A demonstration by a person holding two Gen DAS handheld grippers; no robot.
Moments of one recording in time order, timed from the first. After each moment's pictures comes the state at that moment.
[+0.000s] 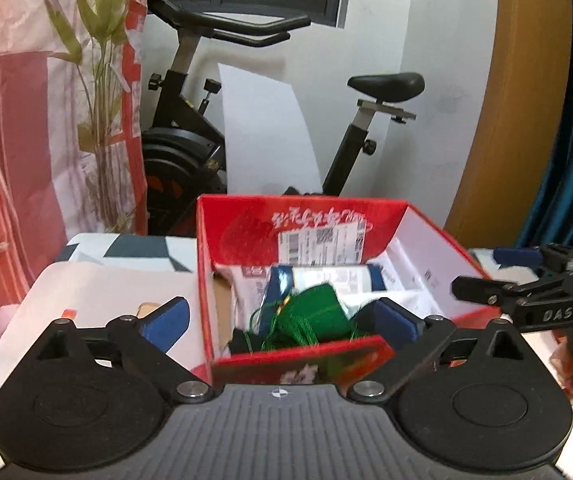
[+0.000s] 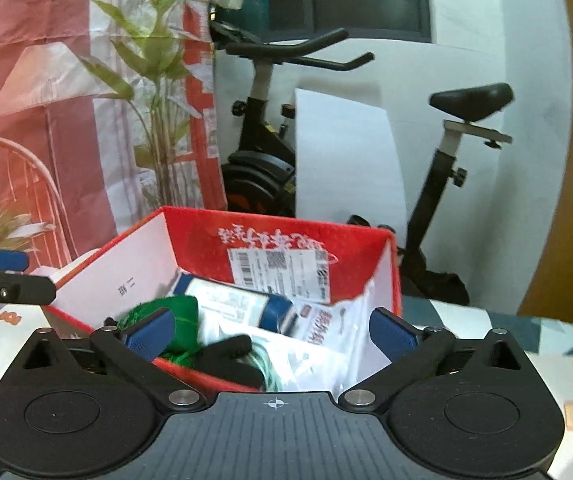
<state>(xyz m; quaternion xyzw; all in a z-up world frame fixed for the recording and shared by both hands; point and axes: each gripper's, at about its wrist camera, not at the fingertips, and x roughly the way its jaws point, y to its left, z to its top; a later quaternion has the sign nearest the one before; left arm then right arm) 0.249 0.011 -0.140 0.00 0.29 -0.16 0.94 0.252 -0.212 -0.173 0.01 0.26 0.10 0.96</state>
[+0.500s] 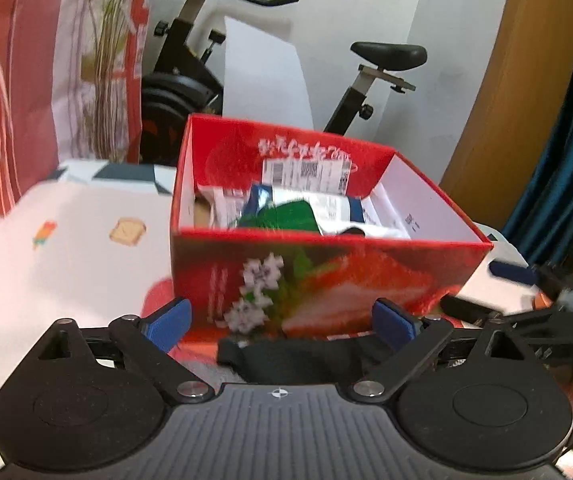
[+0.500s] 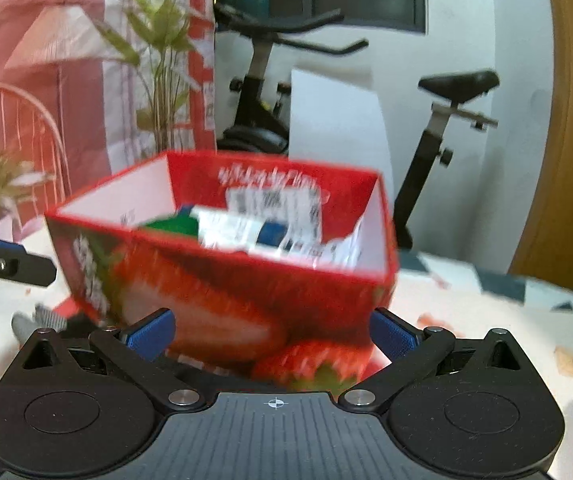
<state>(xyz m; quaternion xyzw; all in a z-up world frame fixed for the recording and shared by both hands) 0.213 0.007 -0.184 -0.06 0.35 -0.17 0.92 0.192 -0.210 -0.219 -0.01 0.26 0.07 0.96</state>
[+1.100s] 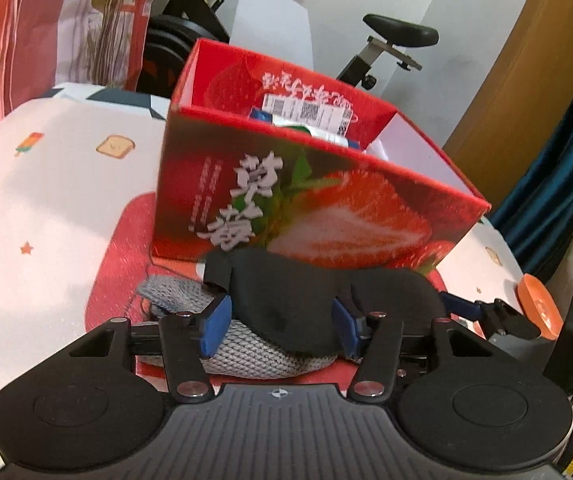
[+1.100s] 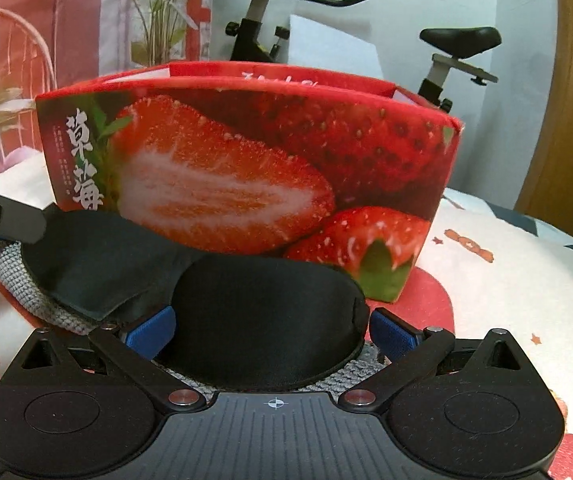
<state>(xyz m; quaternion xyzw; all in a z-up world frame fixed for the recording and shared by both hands) 0.201 0.010 -0.231 -0.11 0.40 -0.18 0.89 0.173 -0.165 -0.303 -0.03 0.32 0.04 0.95</state>
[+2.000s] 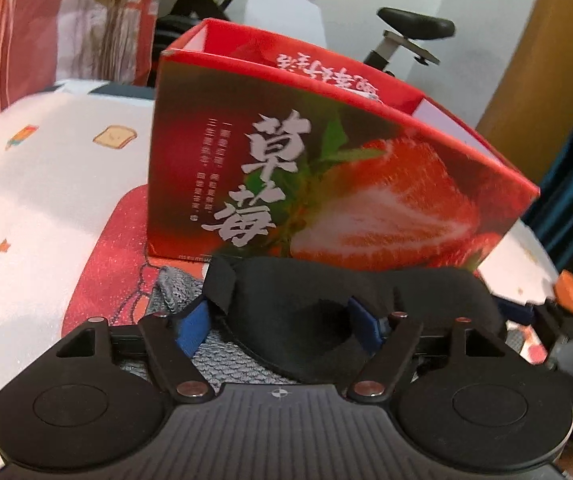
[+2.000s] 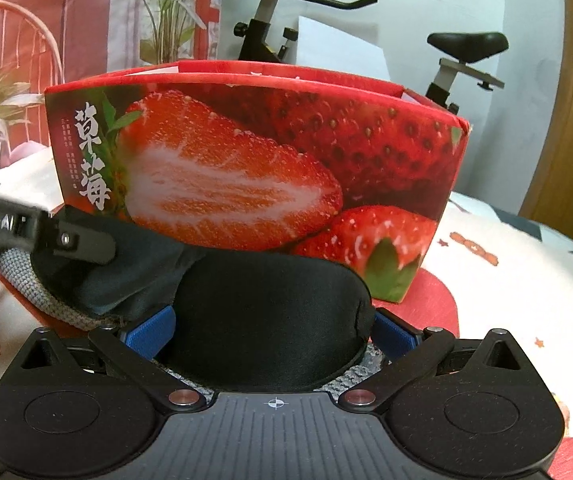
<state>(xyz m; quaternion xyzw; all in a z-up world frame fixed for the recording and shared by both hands) 0.220 -0.007 -0.267 -0.08 0.38 -0.16 0.91 0.174 -0.165 -0.304 -0.04 0.31 0.05 0.95</state>
